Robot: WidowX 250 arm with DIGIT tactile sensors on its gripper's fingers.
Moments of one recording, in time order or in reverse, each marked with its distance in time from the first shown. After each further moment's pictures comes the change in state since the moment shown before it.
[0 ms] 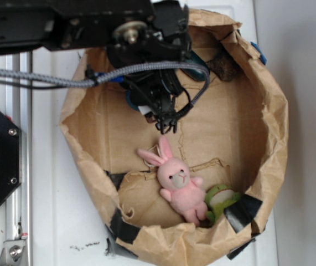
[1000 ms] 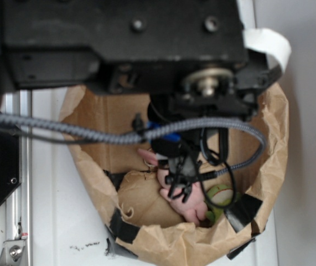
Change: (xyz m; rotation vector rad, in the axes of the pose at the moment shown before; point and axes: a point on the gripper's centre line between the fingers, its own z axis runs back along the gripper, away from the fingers) arm -0.004 -0.059 0.047 -0.022 0.068 -0.431
